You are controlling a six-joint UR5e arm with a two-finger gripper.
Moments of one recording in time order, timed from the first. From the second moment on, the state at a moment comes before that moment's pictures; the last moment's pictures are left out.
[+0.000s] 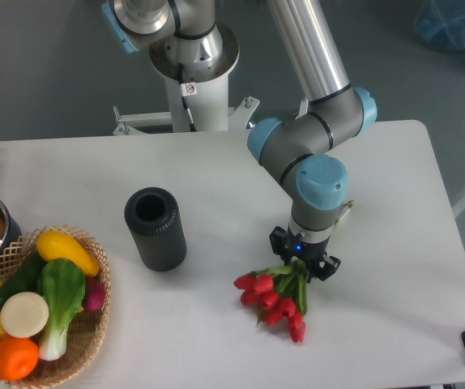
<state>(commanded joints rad) 2.57 -2.10 -1.70 -0.77 1.49 1.15</state>
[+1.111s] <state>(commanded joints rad) 2.66 -1.95 -1.51 -1.02 1.47 1.09</state>
